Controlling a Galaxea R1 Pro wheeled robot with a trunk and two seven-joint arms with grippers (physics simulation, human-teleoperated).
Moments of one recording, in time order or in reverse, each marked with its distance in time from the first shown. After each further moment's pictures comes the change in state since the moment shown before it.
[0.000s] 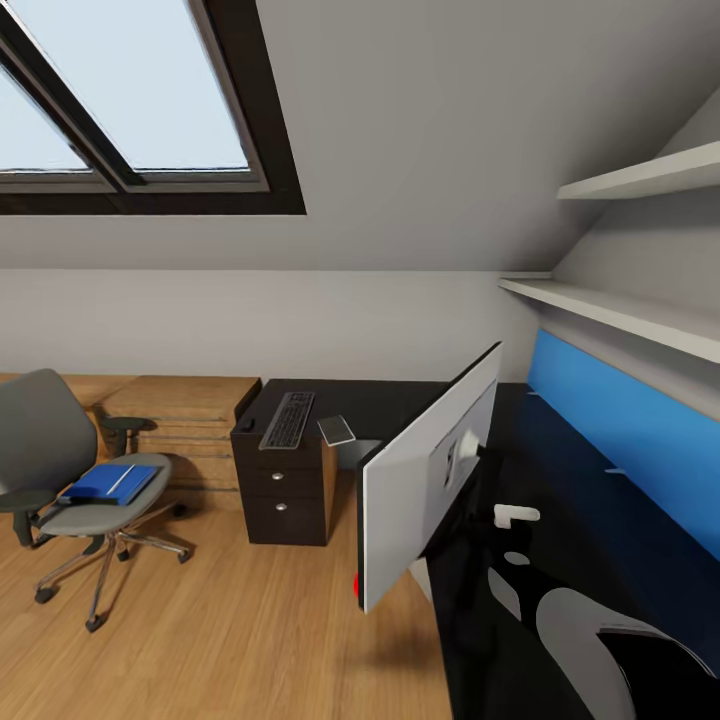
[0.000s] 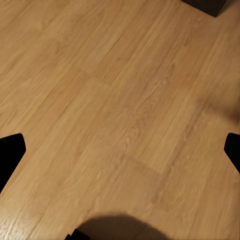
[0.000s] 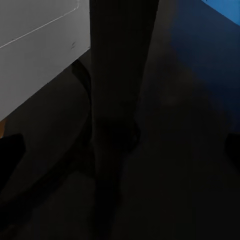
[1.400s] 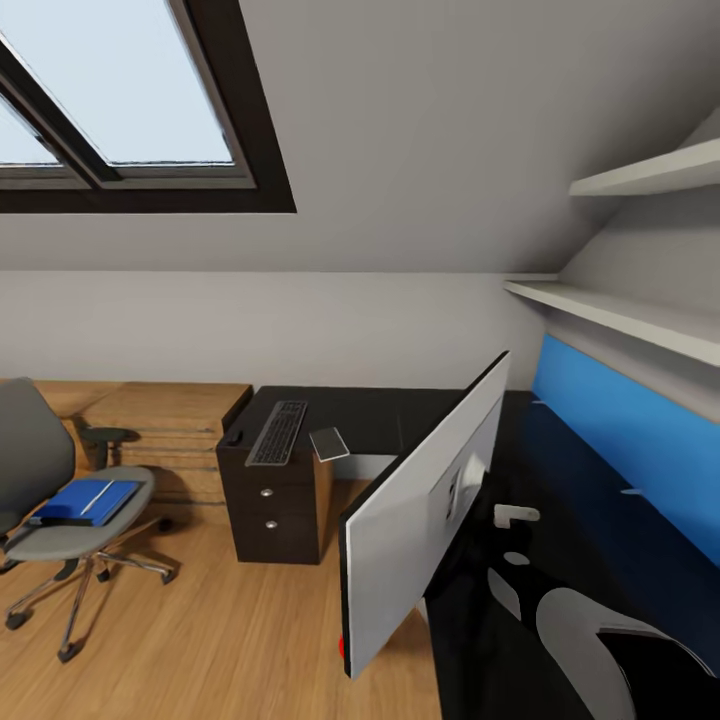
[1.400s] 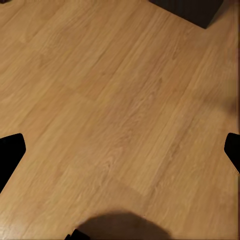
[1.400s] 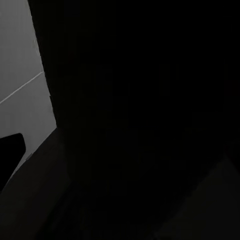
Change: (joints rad) left arm 0.000 0.000 0.000 0.000 0.000 0.000 0.000; right arm 0.000 0.000 0.000 0.000 0.000 0.000 0.000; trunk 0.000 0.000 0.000
